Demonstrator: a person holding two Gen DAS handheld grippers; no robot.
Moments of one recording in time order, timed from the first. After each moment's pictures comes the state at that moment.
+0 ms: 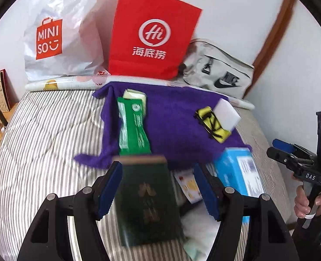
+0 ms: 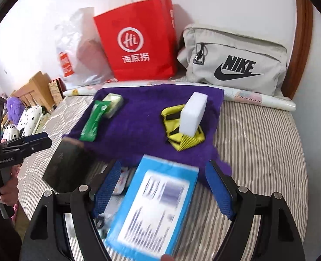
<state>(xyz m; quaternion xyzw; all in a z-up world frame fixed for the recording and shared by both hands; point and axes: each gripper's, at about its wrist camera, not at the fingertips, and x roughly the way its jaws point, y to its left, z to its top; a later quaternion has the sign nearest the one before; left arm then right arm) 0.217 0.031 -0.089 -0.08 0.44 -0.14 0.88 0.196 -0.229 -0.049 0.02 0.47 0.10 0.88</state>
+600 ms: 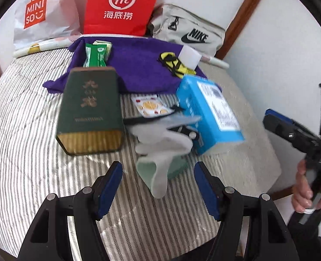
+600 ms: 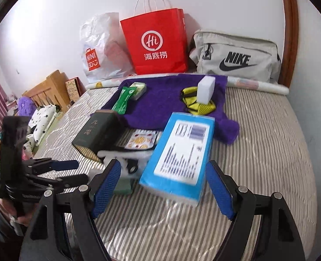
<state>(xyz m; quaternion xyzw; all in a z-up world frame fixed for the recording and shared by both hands) 0.110 -0.022 -0.137 -0.06 0.49 -0.19 0.85 0.082 -0.216 -0.046 0.04 0.44 0.12 0.89</state>
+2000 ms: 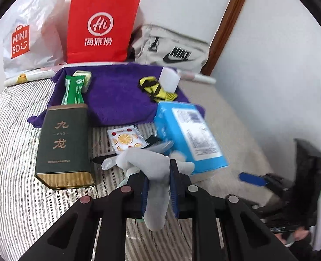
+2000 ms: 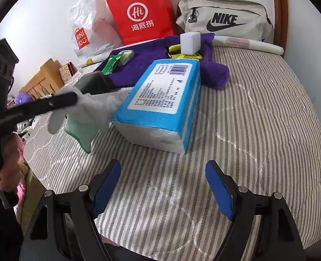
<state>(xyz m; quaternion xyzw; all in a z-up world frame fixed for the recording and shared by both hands) 0.119 -0.055 -0.102 -0.06 0.42 -0.21 0.88 0.043 -0.243 -0.110 0.06 0.49 0.11 0.86</state>
